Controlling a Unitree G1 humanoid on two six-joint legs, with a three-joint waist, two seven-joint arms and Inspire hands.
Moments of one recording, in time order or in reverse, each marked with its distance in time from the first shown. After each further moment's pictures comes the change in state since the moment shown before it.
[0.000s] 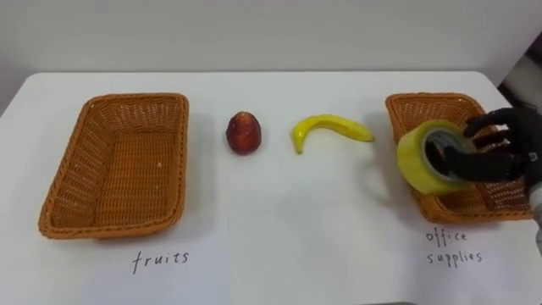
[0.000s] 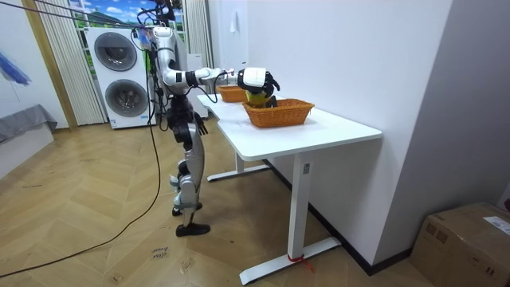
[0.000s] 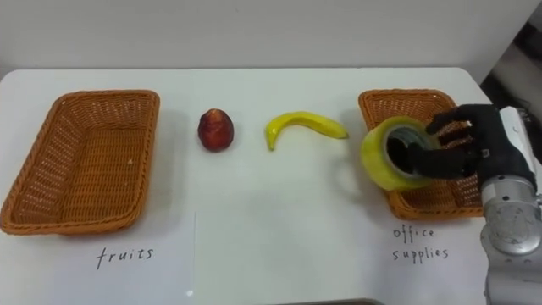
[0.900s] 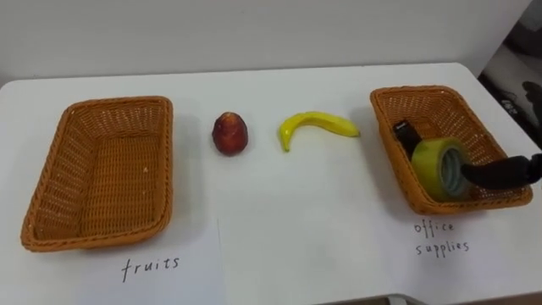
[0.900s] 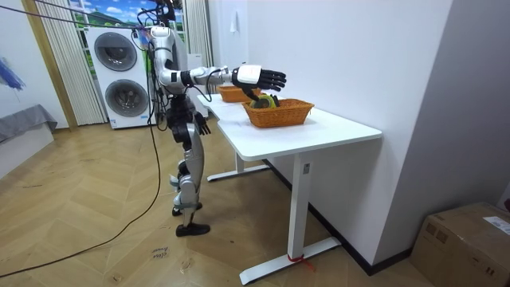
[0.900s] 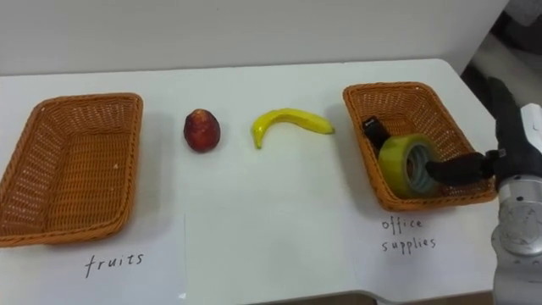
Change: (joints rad) left arm -0.004 0.005 0.018 -0.002 0.000 0.000 -0.005; right arm 0.000 -0.001 -0.017 -0.011 -0.118 0.001 -0.008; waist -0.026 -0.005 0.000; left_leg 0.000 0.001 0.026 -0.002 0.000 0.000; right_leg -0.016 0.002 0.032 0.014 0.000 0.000
